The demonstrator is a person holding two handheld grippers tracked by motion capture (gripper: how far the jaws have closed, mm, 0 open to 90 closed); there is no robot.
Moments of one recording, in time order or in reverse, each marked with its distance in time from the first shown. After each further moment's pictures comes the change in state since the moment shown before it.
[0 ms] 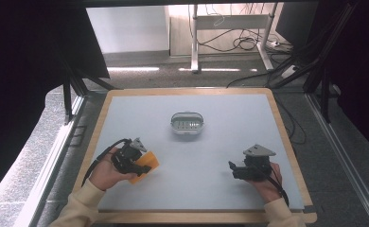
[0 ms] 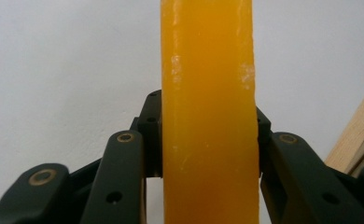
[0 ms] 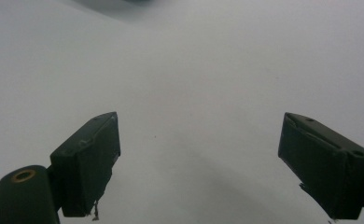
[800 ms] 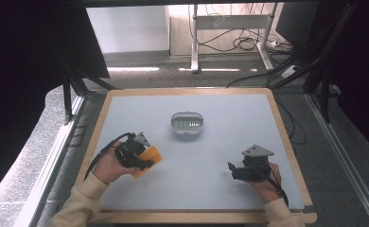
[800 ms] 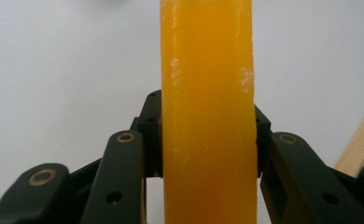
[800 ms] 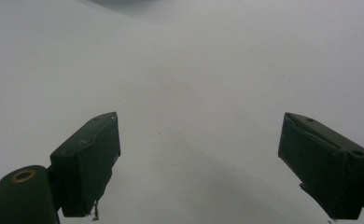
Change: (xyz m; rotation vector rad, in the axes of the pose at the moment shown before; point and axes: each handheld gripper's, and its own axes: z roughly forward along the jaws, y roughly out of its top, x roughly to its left) left arm 0.003 0.019 -0.004 -0.009 0.011 0.031; right arm 0.002 -0.001 0.002 0.015 0.007 -0.008
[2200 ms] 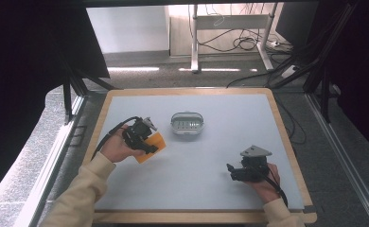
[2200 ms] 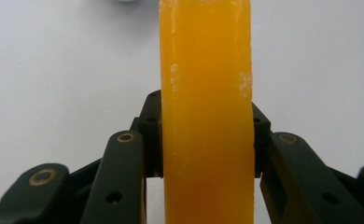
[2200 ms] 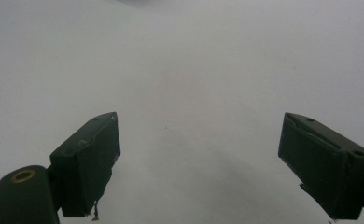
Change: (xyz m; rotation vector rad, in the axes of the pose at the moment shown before) left arm 0.035 0.041 0.008 0.054 -0.001 0.039; right arm 0.002 -0.001 0.004 0.027 0.015 -0.003
